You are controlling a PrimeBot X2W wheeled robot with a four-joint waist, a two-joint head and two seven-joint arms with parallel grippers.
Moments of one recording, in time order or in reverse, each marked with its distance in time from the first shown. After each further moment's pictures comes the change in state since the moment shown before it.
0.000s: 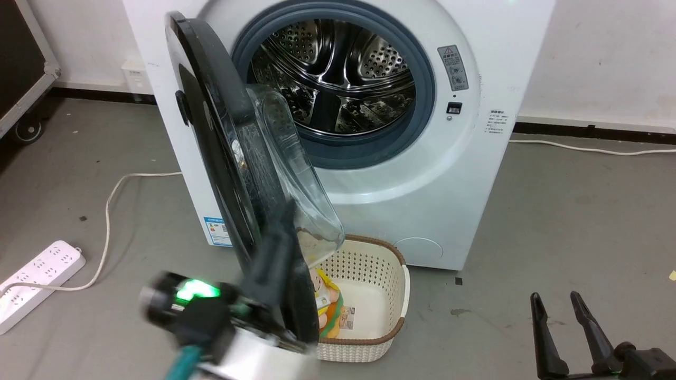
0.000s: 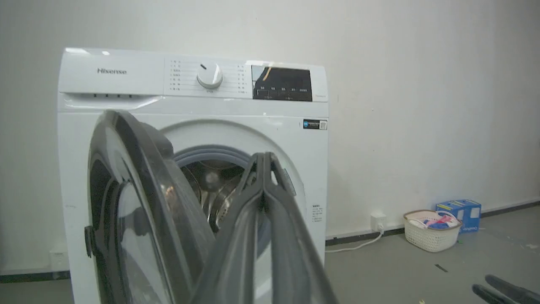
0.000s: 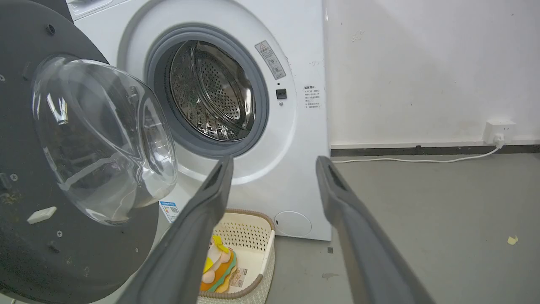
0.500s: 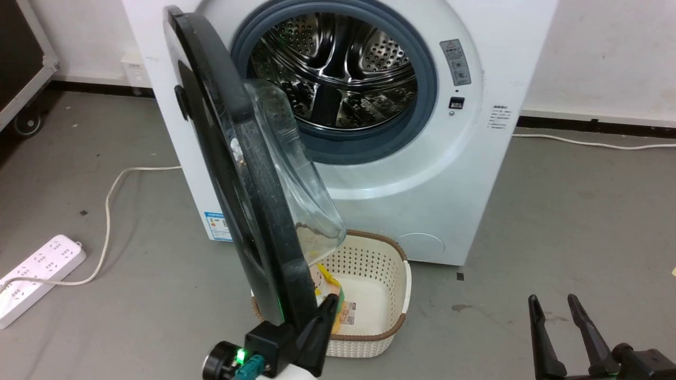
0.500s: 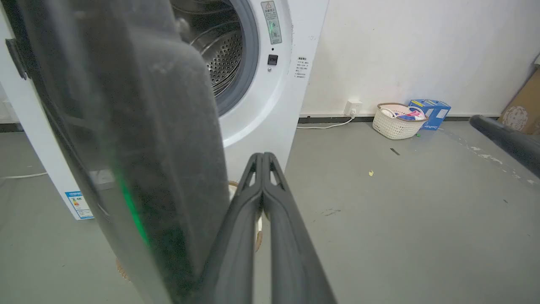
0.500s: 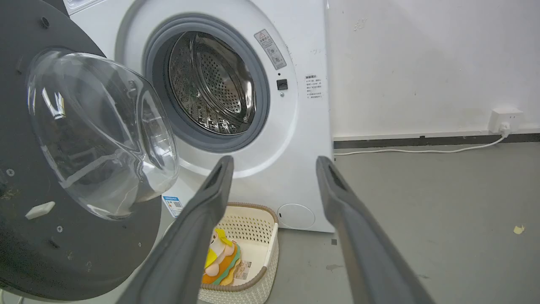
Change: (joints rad) left arm 0.060 0.000 -0.125 0.384 -0.092 -0.006 0.078; right arm -0.001 0.000 0.006 0.013 0.017 0.000 0.000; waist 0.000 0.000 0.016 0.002
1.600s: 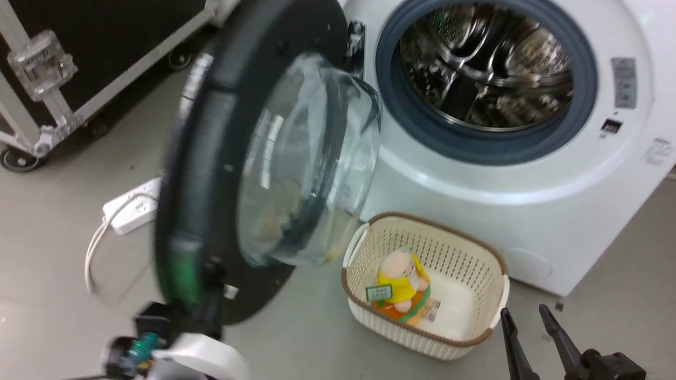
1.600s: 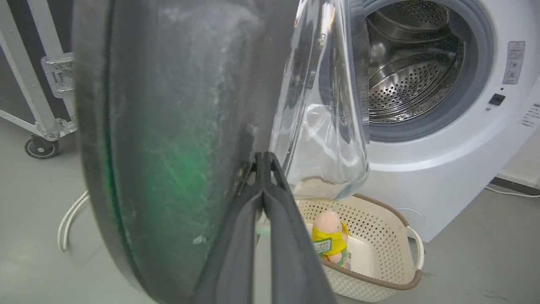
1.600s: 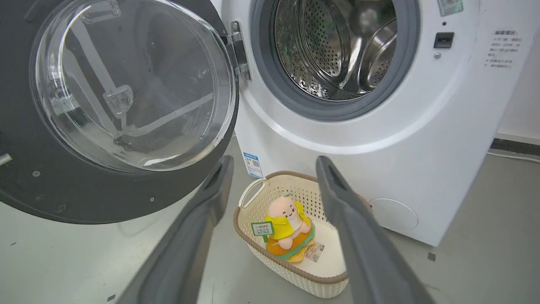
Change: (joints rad) left arm -0.061 0.113 0.215 0.124 -0.094 0.083 -0.102; right arm 0.002 0.002 0.068 0.045 -0.032 0.000 0.000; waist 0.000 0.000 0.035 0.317
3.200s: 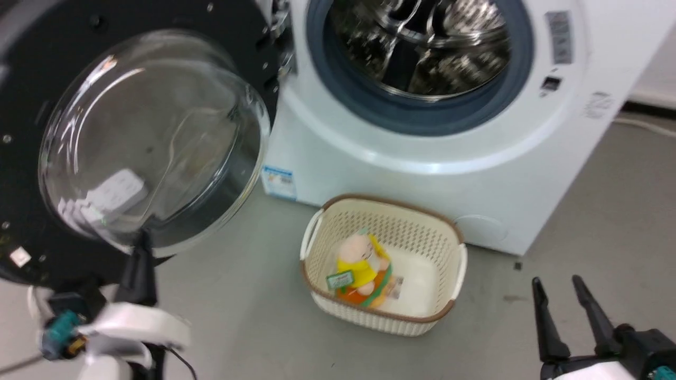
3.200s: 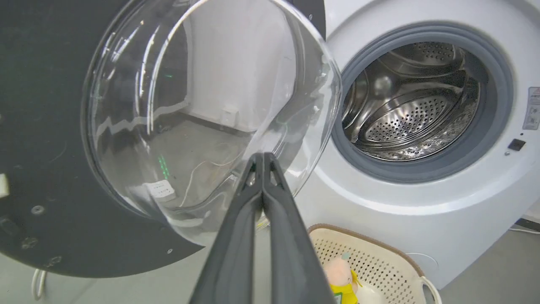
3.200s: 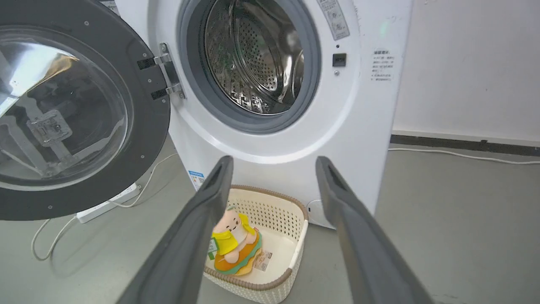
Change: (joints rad) left arm -0.126 0.007 0.278 0.105 -0.007 -0.149 -0.060; right arm -0.067 -0.022 -0.072 -0.011 -0.012 0.000 0.000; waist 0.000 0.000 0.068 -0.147
